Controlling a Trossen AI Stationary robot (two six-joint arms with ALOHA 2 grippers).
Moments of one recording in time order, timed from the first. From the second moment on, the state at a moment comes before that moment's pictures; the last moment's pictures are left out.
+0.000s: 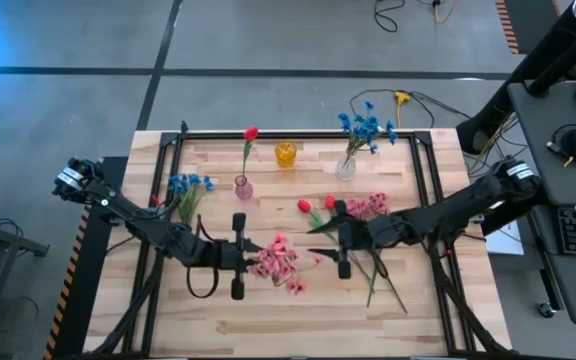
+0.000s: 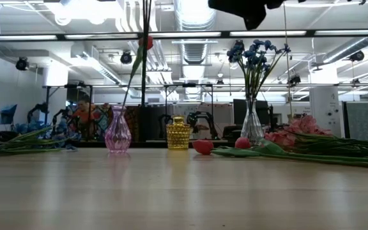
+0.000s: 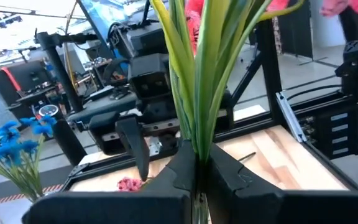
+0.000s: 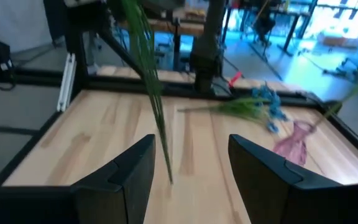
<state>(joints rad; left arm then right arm) -0.52 1.31 0.81 0.49 -0.54 0.27 0.33 1.37 0.78 0.41 0.31 -0.02</state>
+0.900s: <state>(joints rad) -0.46 1.32 0.80 0.54 -0.58 0.24 0.30 1.56 0.99 0.39 0.38 -0.04</state>
